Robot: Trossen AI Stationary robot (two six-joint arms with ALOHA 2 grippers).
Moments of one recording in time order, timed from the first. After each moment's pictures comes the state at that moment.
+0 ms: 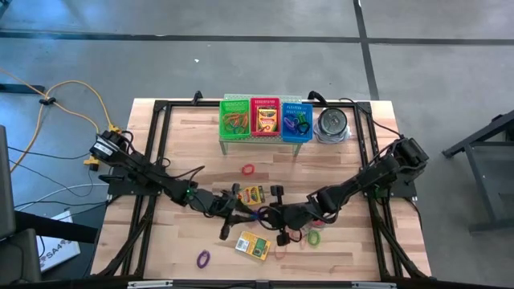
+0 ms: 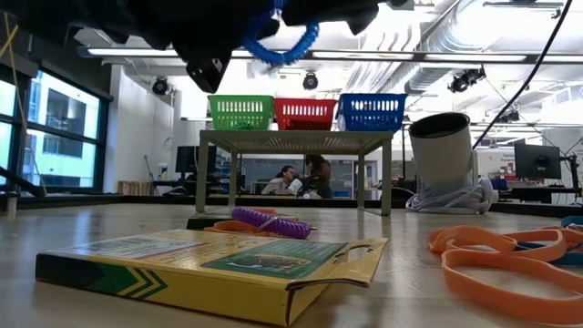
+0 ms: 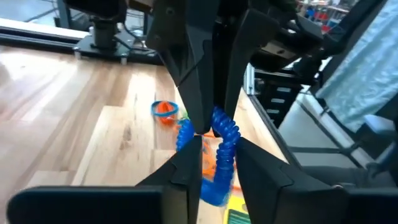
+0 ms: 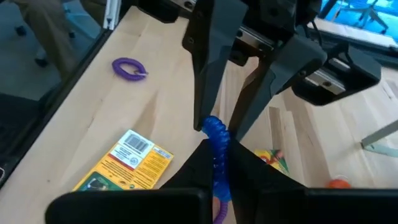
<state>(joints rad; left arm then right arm) -0.44 1.58 0.68 0.77 -0.25 -0.28 0.47 1.73 1.16 0.00 0.37 0.07</state>
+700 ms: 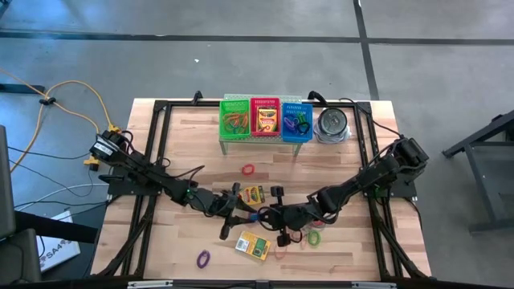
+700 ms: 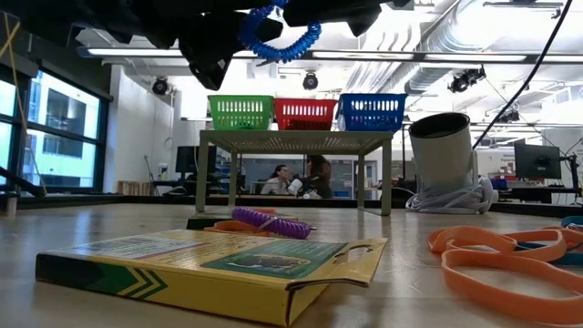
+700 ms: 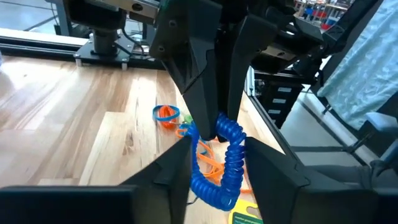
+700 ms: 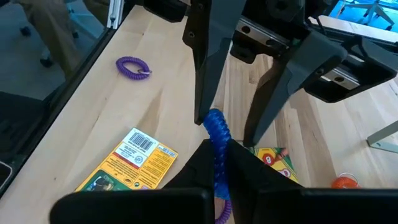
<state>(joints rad) -0.44 1.58 0.68 0.78 -0.23 -0.24 0.48 1.73 1.16 -0.01 0.36 0.09</state>
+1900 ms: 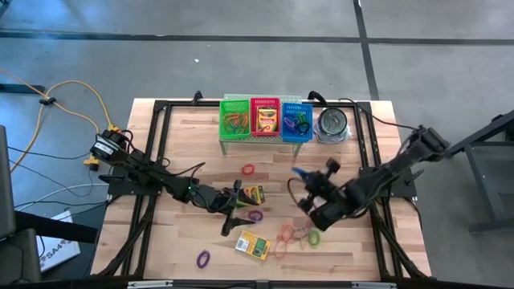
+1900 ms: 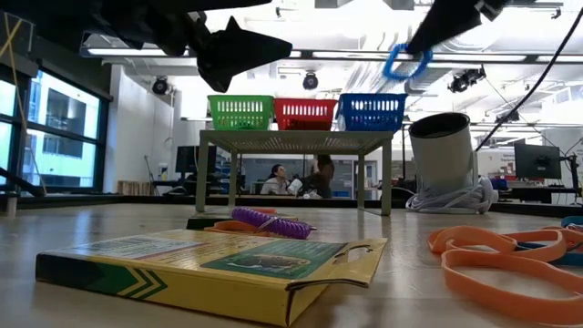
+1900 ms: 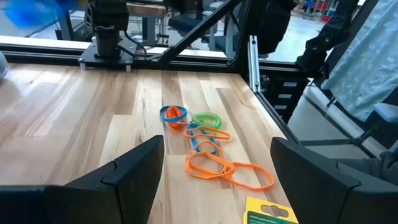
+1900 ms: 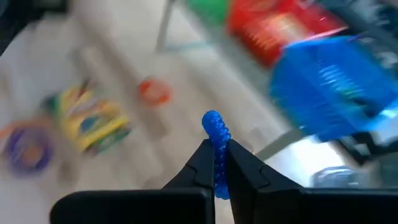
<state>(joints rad) -0.41 1.58 0.68 0.77 -0.19 -0.19 0.56 1.48 1.16 -0.94 1.00 0.90</state>
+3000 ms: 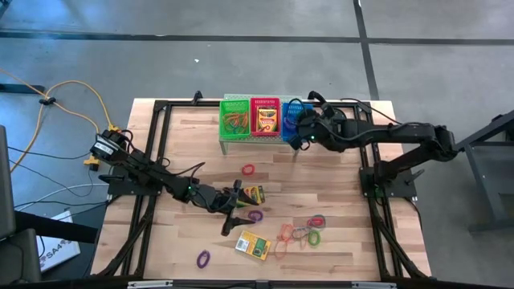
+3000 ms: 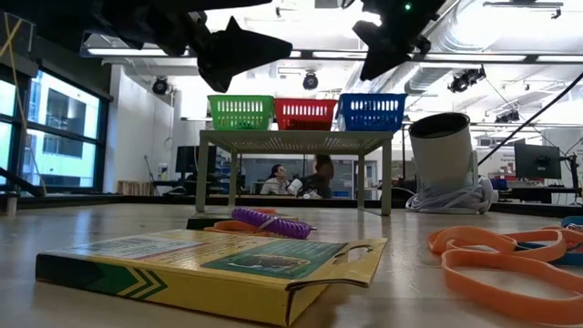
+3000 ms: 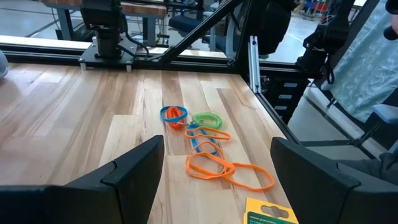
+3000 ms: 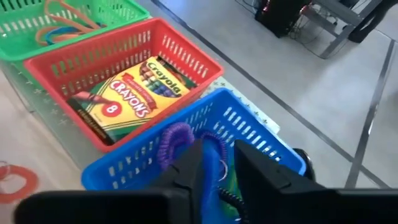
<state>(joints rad) -0.40 1.58 0.68 0.77 -0.19 -0.19 -0.11 1.35 1.16 -0.59 0.73 0.31</state>
